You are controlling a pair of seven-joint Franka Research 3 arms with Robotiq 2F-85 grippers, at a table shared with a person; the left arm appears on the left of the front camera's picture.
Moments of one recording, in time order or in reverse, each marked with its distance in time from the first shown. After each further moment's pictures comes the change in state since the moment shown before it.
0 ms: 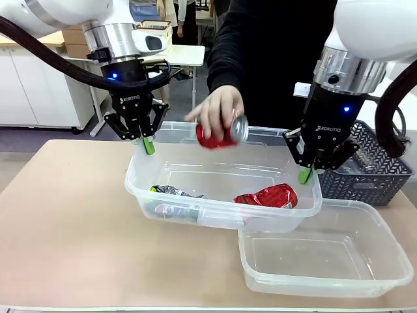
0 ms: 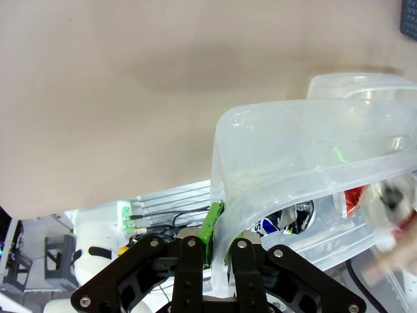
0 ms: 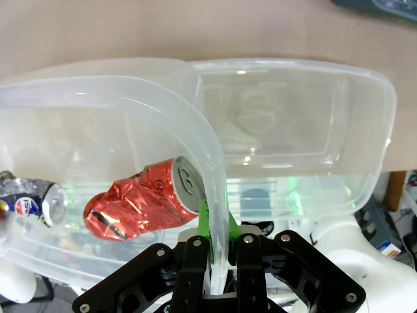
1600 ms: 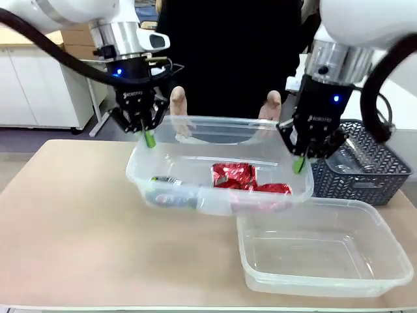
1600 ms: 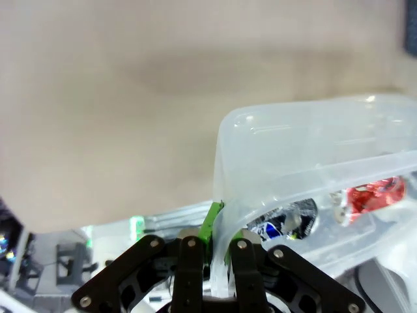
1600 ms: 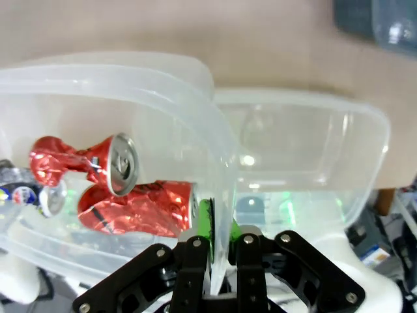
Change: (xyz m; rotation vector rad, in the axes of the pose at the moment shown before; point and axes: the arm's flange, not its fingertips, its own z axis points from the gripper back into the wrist) left arm 0.044 0.000 0.014 0.043 -0.027 -0.019; right arm 0.053 0.010 0.010 -0.012 0.031 0.042
